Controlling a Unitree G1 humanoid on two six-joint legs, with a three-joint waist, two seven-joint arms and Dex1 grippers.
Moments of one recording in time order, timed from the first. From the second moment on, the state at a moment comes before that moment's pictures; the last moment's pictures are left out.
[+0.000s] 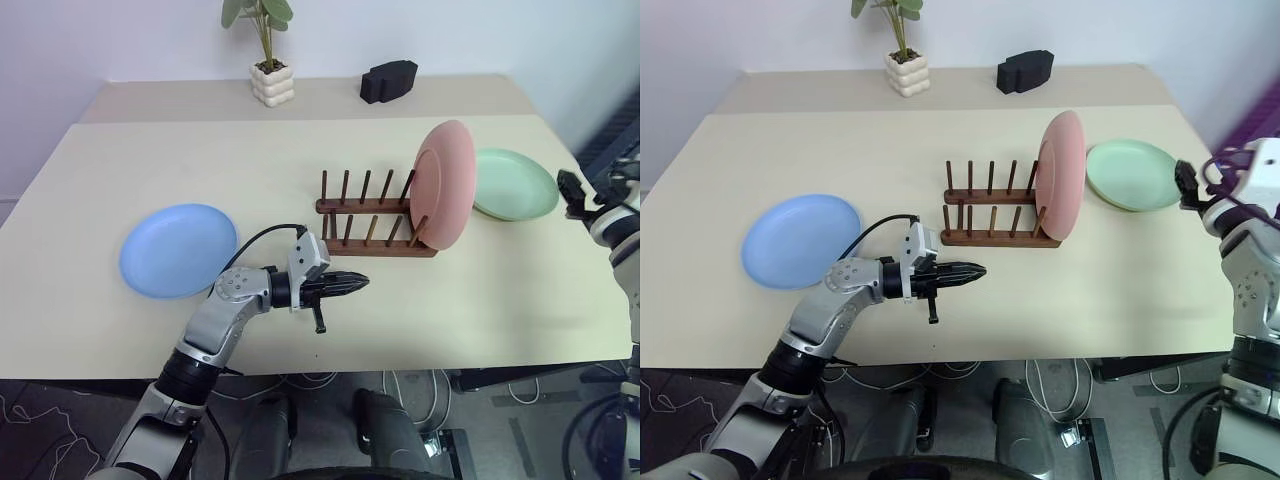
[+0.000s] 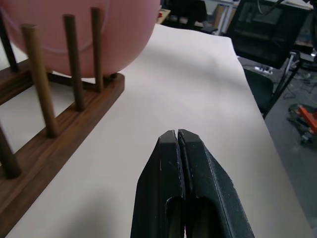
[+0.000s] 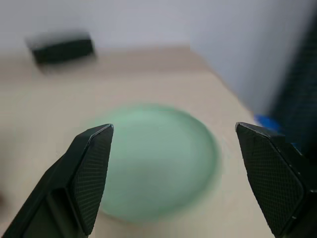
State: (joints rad) left arm -0.39 0.29 -0.28 -0.06 -0.31 0.33 -0.98; right arm -0.36 -0.80 -0.40 0.08 0.46 0.53 0.18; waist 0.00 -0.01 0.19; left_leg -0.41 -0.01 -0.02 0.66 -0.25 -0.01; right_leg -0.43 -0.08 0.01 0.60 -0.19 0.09
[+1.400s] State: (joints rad) left arm -0.40 0.29 -0.28 -0.04 -0.31 0.32 -0.97; right arm -0.68 -0.75 -0.01 0.95 -0.05 -0.12 0.51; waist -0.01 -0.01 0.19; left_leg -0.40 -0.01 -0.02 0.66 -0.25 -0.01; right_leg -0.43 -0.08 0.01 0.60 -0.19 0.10
